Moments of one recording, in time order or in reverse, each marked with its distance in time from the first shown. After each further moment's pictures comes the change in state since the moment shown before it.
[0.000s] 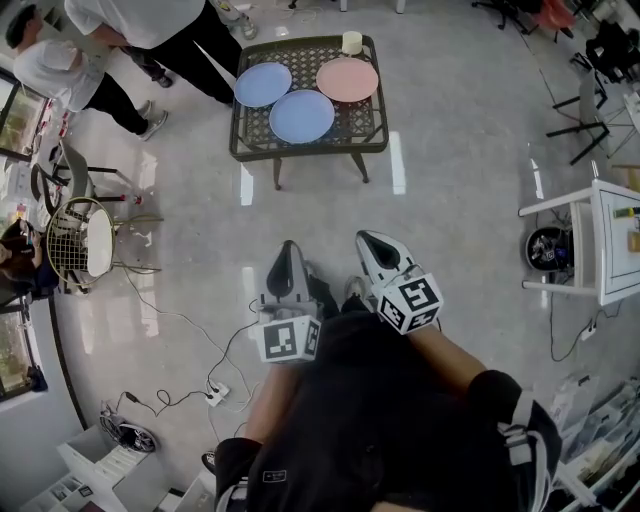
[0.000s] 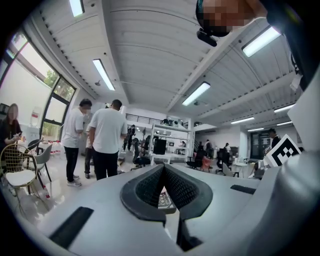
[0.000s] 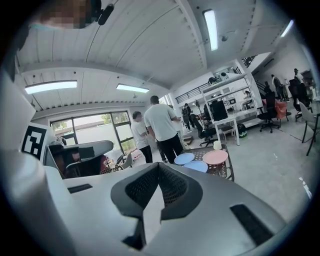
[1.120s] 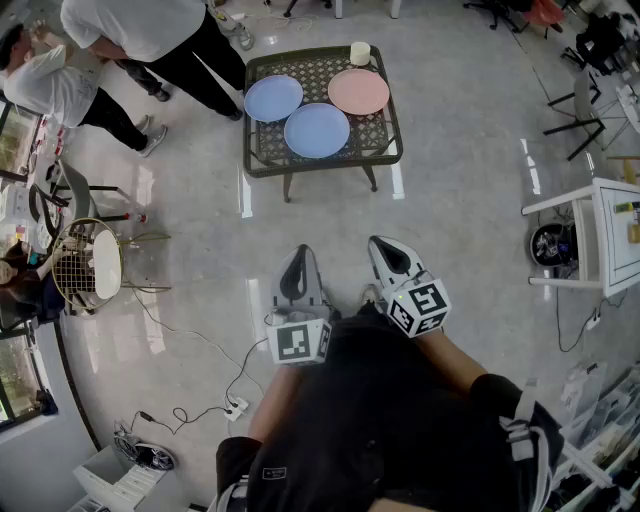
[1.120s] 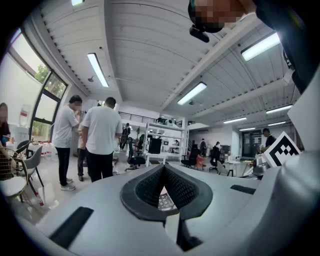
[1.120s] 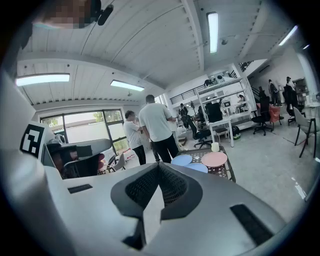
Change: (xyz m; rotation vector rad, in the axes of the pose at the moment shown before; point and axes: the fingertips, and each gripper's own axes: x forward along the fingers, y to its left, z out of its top) left arm 0.026 0.072 0.016 0.020 0.014 -0.095; right arm 0.064 0.031 0.012 -0.008 0.002 -0.094
